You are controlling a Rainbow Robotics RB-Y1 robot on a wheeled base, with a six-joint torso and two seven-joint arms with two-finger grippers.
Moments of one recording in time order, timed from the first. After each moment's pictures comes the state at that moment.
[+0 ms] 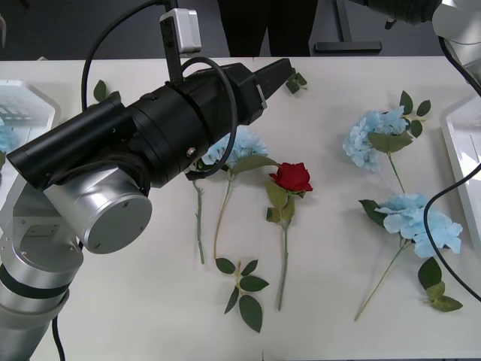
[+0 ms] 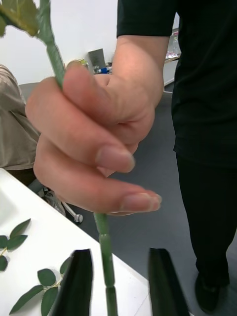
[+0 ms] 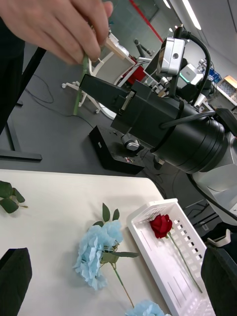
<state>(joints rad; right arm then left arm) -0.99 -0.61 0.23 -1.12 -1.70 0.61 2.46 -0.31 0.35 -0.37 -2.20 0.54 0.62 -1.06</state>
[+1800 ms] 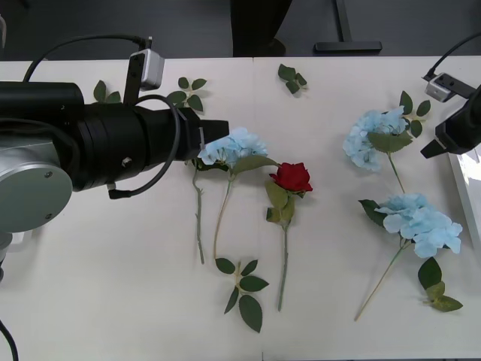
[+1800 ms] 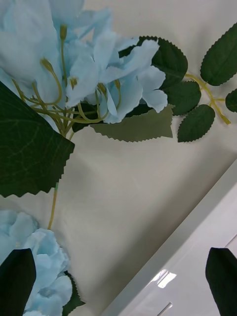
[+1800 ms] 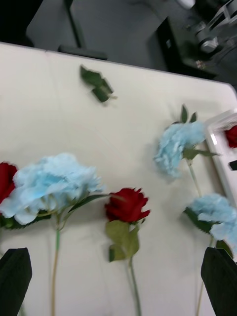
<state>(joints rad) -0.74 -1.05 0.45 -1.27 -1.11 1.28 1.99 -0.32 0.52 -0.18 -2.28 0.76 1.24 -1.06</state>
